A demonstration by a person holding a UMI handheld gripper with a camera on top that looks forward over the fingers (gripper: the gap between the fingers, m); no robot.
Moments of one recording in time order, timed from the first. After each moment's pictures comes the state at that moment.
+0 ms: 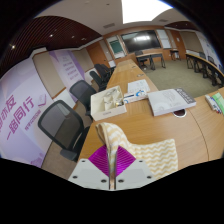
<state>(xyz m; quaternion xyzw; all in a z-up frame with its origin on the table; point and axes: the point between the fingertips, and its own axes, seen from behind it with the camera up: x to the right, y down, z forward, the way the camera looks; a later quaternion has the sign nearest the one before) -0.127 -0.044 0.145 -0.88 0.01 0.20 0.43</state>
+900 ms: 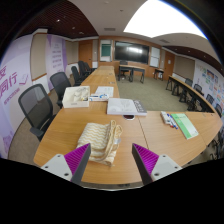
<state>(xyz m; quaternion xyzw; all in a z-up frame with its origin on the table) 0.050 -0.174 0.178 -0.89 -0.02 -0.02 0.45</state>
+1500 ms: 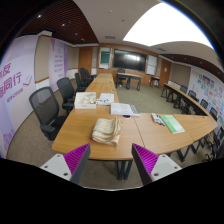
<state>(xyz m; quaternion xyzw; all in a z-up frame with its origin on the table) 0.004 -0.357 0.258 -0.87 -0.02 -0.04 0.49</state>
